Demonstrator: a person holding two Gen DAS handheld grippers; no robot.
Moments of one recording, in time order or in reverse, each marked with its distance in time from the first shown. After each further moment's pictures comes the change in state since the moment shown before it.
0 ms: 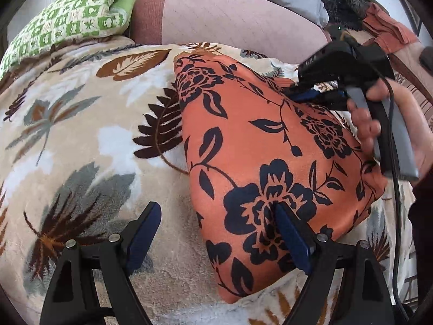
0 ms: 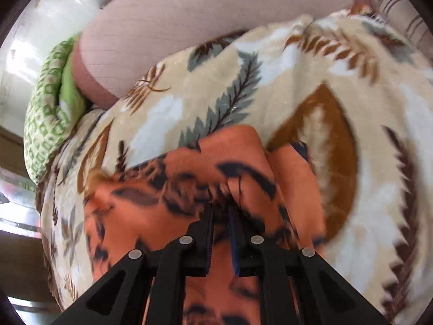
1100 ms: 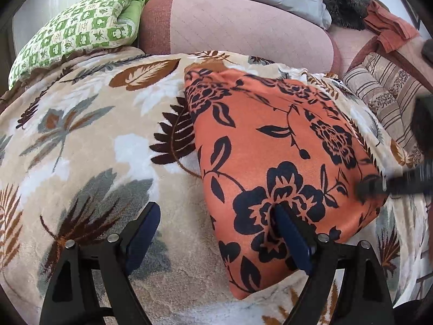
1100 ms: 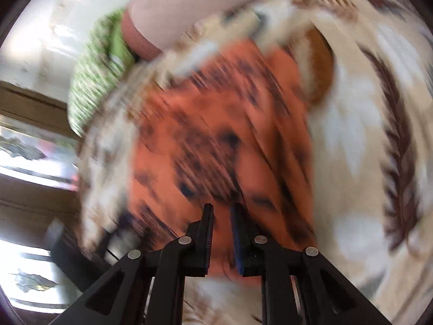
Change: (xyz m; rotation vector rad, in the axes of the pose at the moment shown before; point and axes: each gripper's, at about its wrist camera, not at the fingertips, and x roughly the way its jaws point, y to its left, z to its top) left arm -0.011 0.002 -0.007 0.032 -0.046 0.076; right arm -0.074 -0.037 -0.137 -0.067 0.161 0.187
